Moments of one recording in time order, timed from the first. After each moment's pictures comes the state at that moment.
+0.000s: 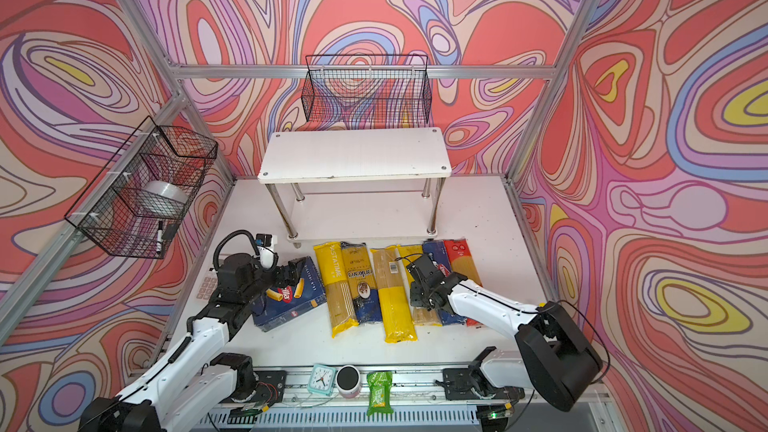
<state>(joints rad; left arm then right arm) -0.13 0.89 0.35 0.08 0.23 -0.14 0.61 1.31 0.62 -0.48 0.13 0.62</state>
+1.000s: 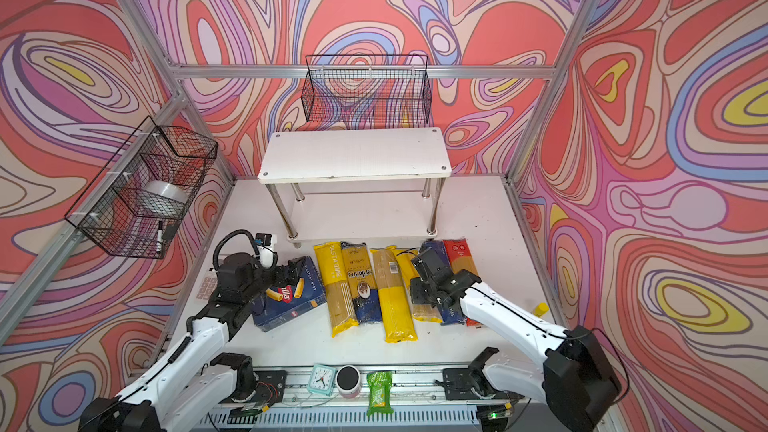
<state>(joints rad) -0.13 0.89 0.36 0.08 0.22 -0.14 0.61 1.18 0.69 -0.60 0.05 0.53</state>
